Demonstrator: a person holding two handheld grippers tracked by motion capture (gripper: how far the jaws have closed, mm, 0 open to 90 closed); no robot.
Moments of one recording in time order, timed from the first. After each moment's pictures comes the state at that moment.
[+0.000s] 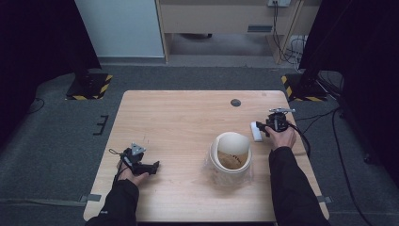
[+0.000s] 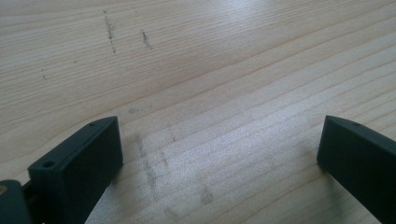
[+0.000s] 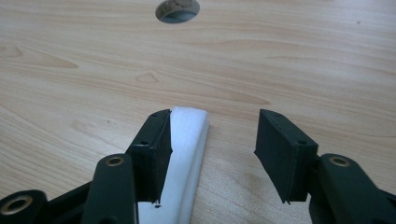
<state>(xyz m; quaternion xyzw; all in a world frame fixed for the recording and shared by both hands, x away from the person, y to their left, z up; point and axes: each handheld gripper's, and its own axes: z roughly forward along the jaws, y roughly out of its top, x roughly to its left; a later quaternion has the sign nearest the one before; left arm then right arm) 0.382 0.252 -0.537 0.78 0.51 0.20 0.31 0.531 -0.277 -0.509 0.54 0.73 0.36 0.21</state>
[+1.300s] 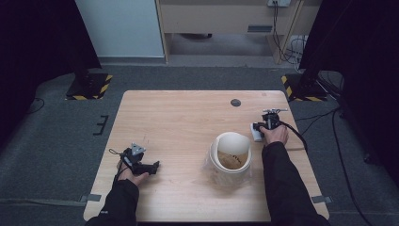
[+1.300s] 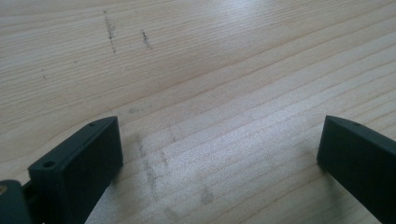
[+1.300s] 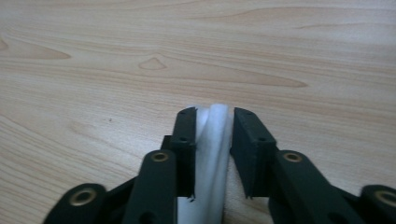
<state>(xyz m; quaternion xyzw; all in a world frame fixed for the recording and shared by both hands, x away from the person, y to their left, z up) 0.382 0.252 -0.537 0.78 0.51 0.21 0.31 0.544 -0.260 -0.527 0.57 0.73 0.34 0.17</state>
